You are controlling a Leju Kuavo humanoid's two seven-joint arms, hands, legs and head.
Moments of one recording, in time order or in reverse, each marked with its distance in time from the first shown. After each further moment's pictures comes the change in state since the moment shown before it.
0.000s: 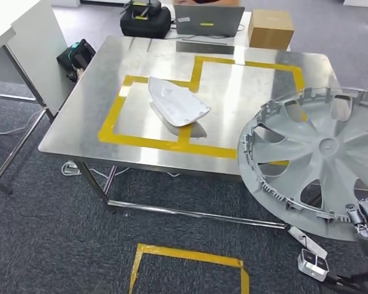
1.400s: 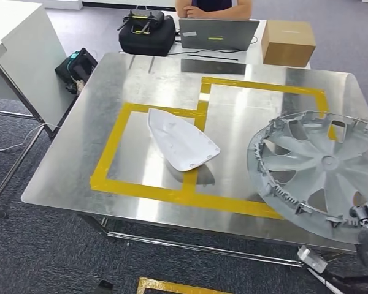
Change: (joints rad) left arm -0.001 0.004 -0.010 0.001 -0.002 -0.005 -0.019; right arm 0.080 -0.012 0.027 0.136 -0.003 0.103 0.353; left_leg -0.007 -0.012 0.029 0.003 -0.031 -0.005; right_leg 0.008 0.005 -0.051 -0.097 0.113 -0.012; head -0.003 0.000
